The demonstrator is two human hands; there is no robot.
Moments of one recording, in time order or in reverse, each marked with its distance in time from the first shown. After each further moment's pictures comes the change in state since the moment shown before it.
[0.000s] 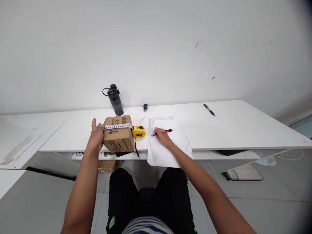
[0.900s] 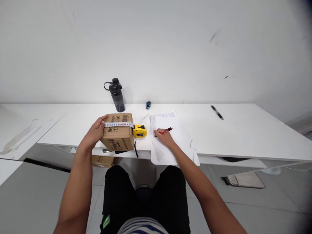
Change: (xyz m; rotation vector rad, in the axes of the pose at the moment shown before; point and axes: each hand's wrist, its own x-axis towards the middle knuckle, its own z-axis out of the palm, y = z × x) left_hand 0.004 0.005 -0.008 0.245 -0.171 0.115; right_hand 0.014 0.012 -0.007 -0.214 0.038 -0.024
